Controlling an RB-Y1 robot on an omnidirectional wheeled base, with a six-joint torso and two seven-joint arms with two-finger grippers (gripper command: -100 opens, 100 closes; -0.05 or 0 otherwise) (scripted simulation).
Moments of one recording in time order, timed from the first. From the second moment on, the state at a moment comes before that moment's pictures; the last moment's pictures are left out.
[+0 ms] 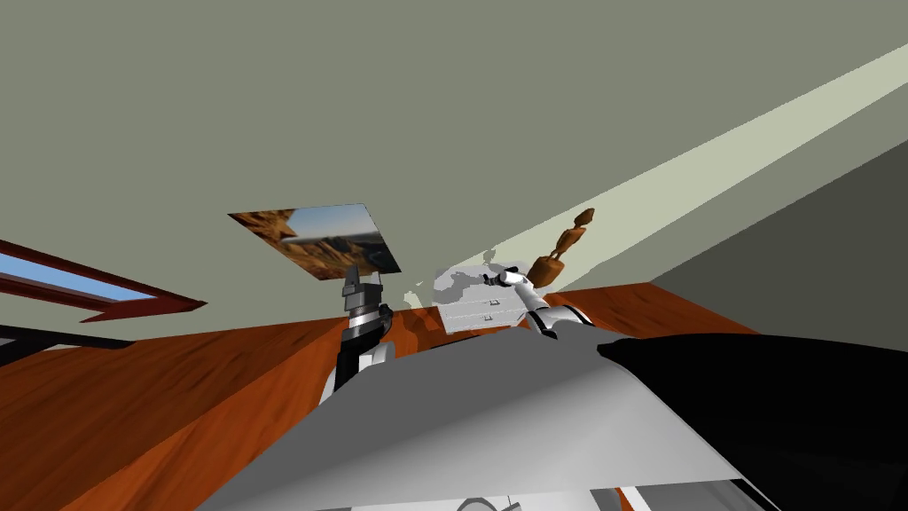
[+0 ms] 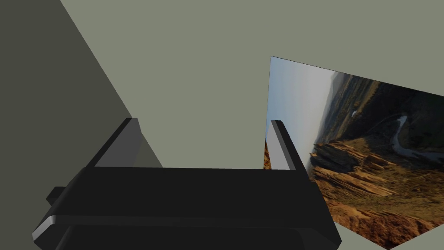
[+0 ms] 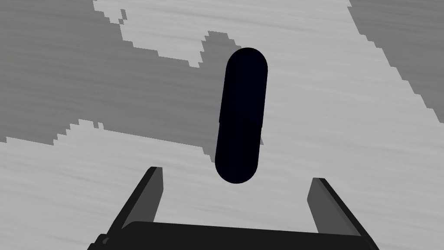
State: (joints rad) left arm 0.52 -0.03 -0.05 -2.28 -0.06 -0.37 0.07; right arm -0.39 -0.40 -0.13 -0.88 -0.63 0.78 -1.20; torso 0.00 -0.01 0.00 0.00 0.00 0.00
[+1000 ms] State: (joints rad) left arm 0.52 -0.03 -0.05 -2.28 -0.06 -0.37 0.07; right arm -0.43 -0.40 -0.14 -0.77 -0.63 0.76 -1.26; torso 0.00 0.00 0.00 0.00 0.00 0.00
